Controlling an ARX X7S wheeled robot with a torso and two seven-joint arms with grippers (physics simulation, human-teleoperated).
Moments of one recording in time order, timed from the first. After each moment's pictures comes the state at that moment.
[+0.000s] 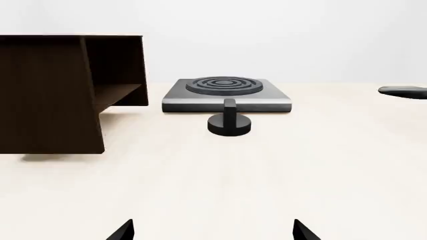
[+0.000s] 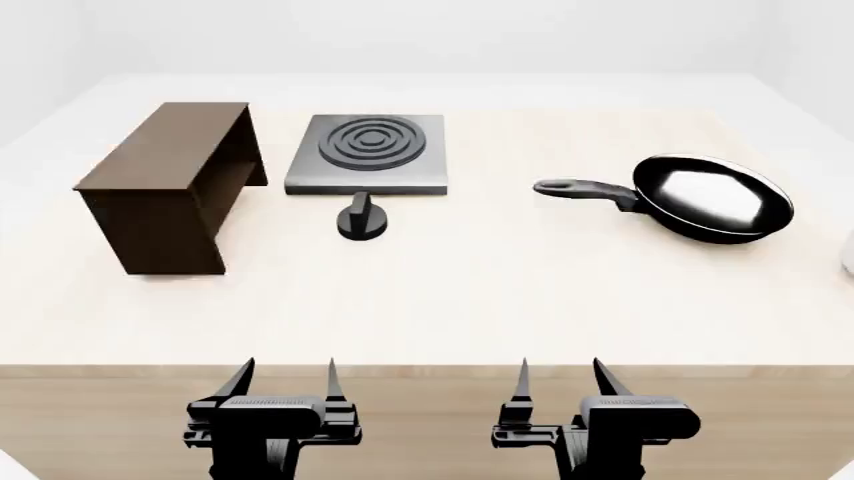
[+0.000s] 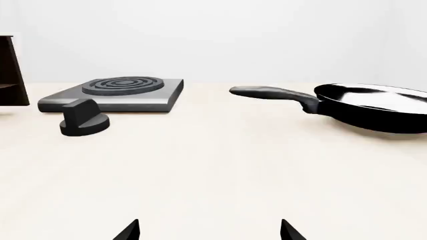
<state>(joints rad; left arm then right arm) 0.00 0.00 0.00 0.00 0.00 0.00 0.00 0.00 0.00 0.00 0.00 0.00 0.00 0.00</state>
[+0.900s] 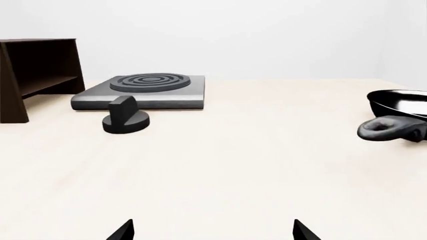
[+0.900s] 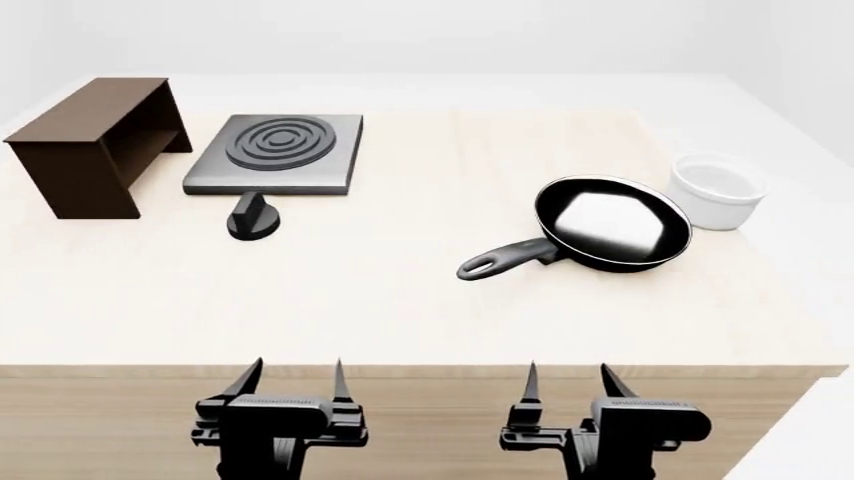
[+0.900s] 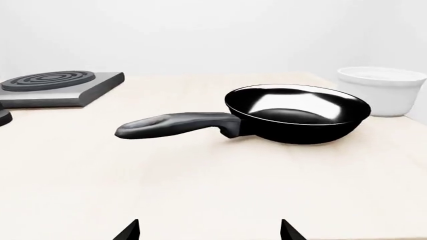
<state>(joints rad) -0.01 -0.08 0.11 0.00 -0.08 -0.02 -0.08 -0.01 0.08 -0.06 -0.03 0.11 0.05 0.08</state>
